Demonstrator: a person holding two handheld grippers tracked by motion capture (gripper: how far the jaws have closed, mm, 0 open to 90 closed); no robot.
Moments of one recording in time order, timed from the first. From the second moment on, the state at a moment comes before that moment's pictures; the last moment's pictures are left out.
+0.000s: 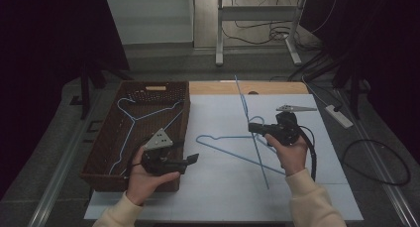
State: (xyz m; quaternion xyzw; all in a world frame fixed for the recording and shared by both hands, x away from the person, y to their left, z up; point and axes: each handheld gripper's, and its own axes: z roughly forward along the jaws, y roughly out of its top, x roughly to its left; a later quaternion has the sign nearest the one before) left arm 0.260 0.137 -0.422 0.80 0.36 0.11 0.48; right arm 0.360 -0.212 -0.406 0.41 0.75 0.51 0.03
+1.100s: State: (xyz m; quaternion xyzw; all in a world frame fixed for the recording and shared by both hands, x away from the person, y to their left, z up) left arm 0.287 0.030 -0.443 0.81 0.34 0.05 0.48; right arm 0.334 -0.188 -0.409 0.42 0.72 0.55 0.04
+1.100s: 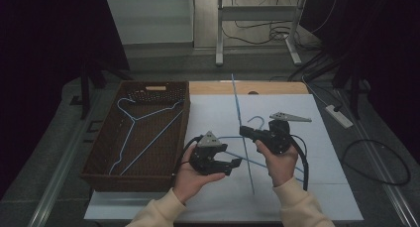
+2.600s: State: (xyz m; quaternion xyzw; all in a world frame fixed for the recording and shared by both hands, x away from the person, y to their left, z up) left arm 0.298 0.041 -0.407 0.79 0.36 -0.03 0.50; right arm 0.318 -0.225 -0.394 0.33 0.71 0.61 0.09
